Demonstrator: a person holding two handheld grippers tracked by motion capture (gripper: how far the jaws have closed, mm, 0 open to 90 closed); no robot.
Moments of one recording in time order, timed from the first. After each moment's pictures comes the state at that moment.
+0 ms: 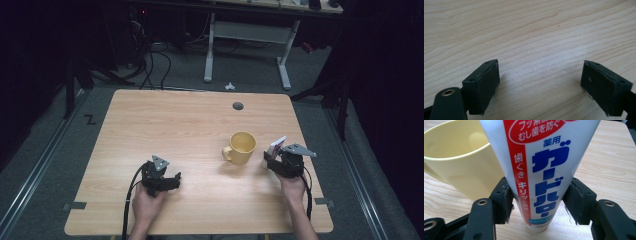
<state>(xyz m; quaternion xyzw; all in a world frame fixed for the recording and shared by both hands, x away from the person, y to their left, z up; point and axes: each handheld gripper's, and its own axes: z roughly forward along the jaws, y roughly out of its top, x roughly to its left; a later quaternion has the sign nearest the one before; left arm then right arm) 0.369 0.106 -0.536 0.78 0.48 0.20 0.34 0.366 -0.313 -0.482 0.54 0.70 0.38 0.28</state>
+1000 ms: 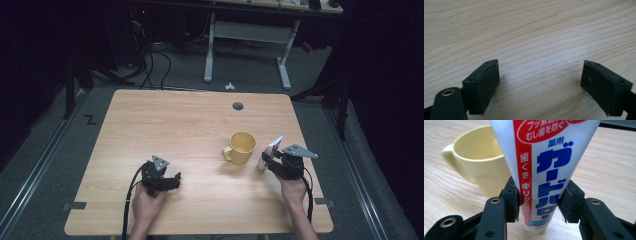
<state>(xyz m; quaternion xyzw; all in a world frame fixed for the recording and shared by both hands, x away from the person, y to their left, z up) 0.369 0.106 -0.536 0.78 0.48 0.20 0.34 0.358 -0.310 -0.474 0.50 0.72 0.41 0.26</state>
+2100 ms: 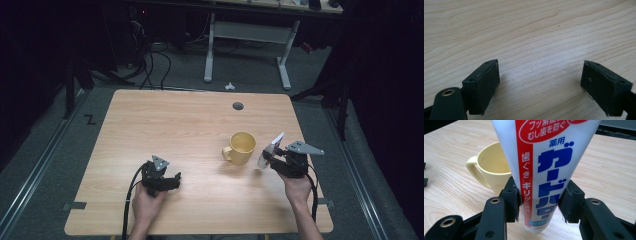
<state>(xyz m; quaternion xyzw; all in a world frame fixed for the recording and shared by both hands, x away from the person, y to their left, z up) 0.369 0.106 -0.536 0.78 0.48 0.20 0.34 0.353 -0.311 -0.449 0.48 0.73 0.42 0.24</state>
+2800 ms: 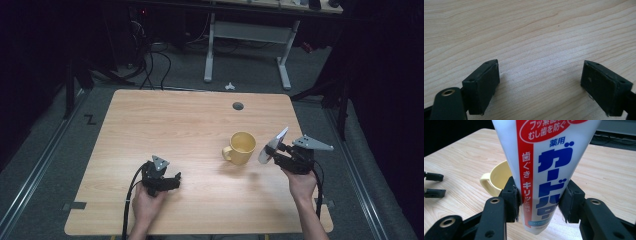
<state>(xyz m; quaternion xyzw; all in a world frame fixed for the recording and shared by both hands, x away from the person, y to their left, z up) 0.369 0.106 -0.536 0.78 0.48 0.20 0.34 0.352 -0.317 -0.424 0.47 0.72 0.46 0.23</state>
